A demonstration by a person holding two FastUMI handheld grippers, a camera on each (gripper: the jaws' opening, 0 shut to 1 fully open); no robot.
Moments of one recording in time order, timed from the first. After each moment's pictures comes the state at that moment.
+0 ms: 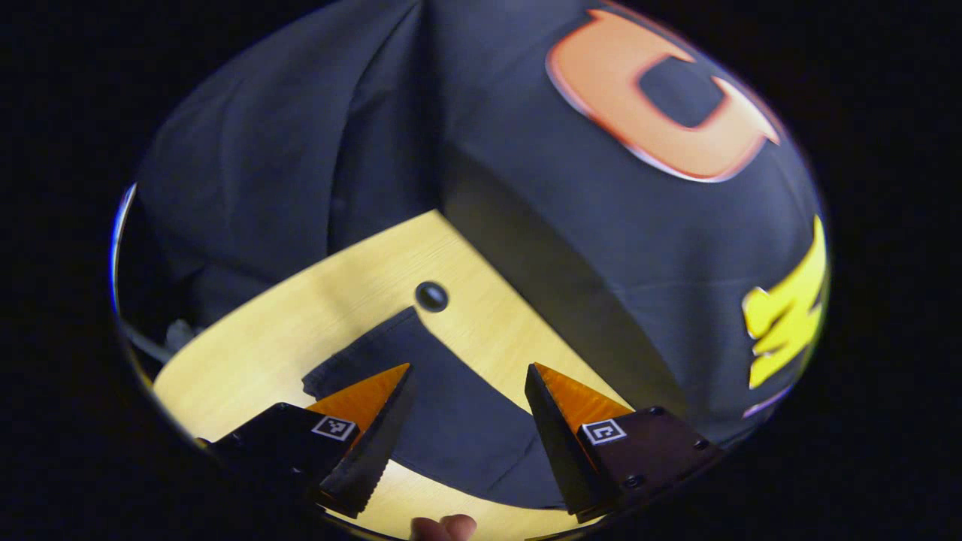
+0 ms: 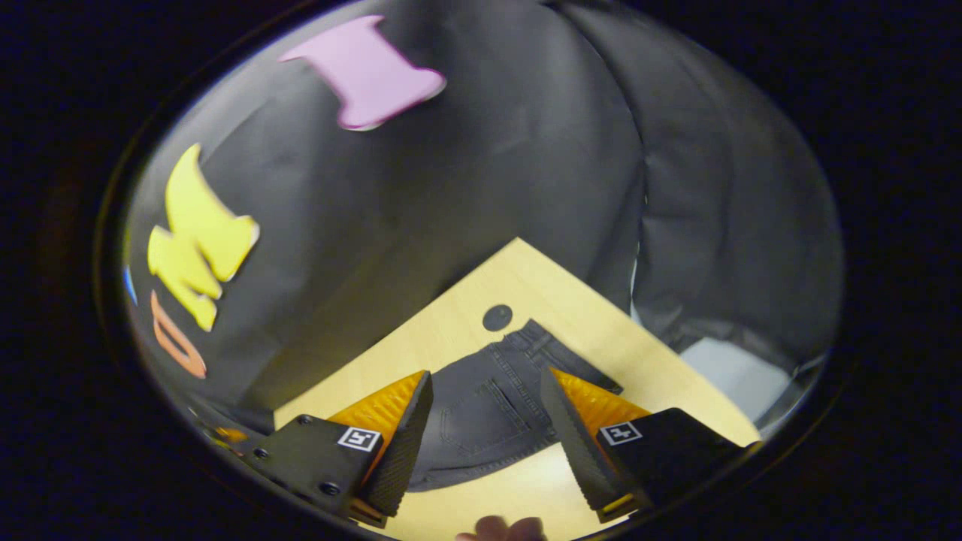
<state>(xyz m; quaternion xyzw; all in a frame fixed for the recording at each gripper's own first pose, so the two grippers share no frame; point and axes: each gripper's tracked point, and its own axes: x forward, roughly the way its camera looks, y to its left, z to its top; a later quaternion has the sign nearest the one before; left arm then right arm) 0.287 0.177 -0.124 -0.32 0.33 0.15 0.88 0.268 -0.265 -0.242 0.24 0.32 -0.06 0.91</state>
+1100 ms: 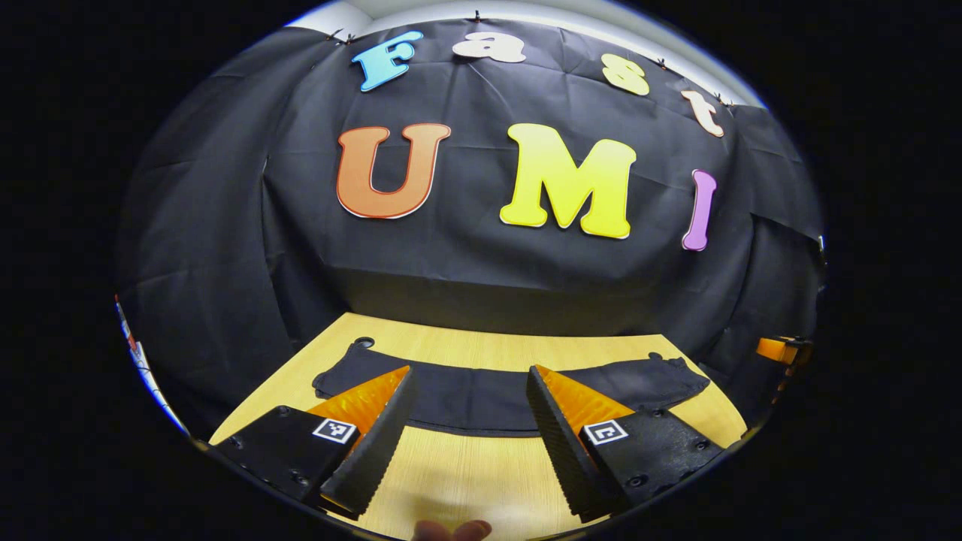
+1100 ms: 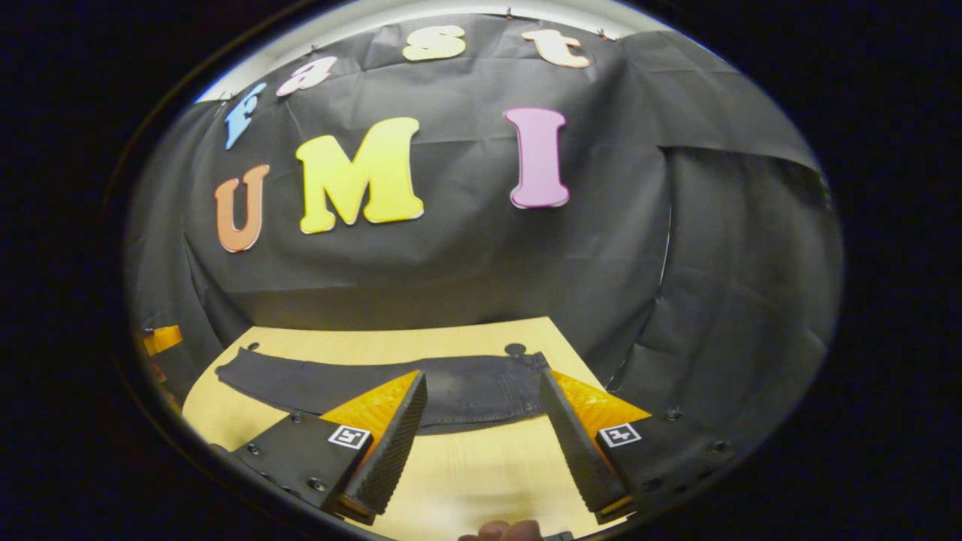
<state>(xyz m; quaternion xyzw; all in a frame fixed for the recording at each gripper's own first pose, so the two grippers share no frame) 0.102 -0.022 -0.059 -0.05 0.17 0.03 0.98 0.166 -0.181 -0.243 0.06 0.21 -0.02 0.98</state>
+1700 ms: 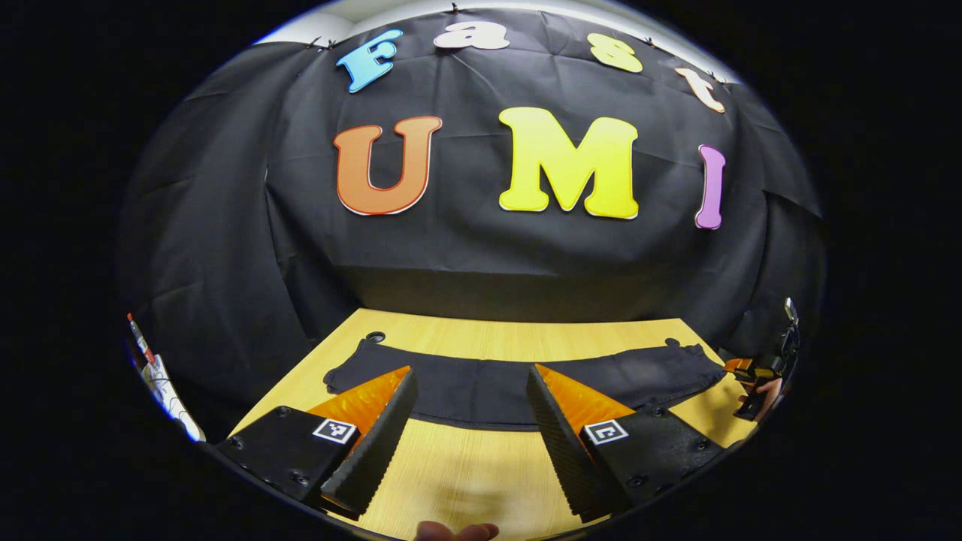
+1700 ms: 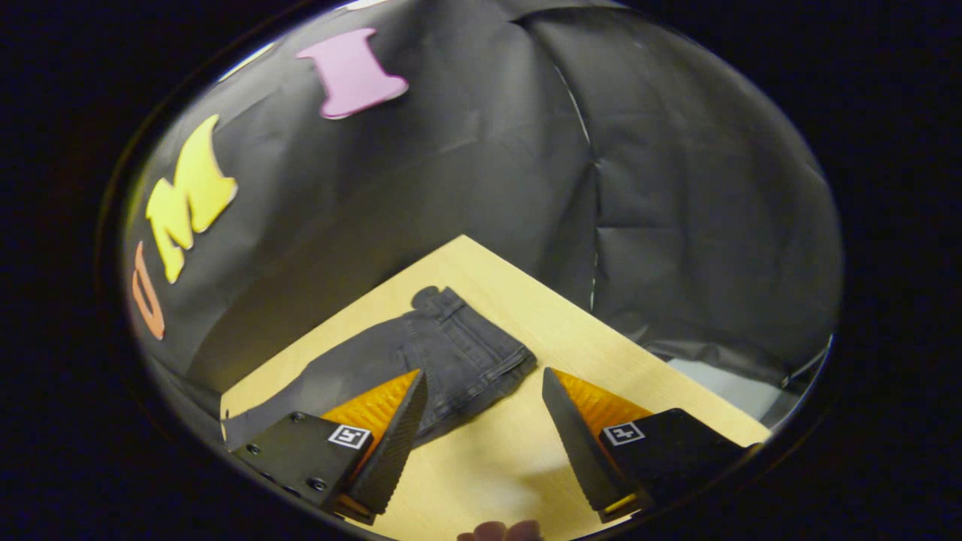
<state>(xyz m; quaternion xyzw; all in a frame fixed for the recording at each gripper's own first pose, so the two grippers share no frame) 0.103 -0.034 -0.064 -0.02 0.21 0.07 0.98 0.303 -0.295 -0.447 0.29 0.31 -0.15 0.90</state>
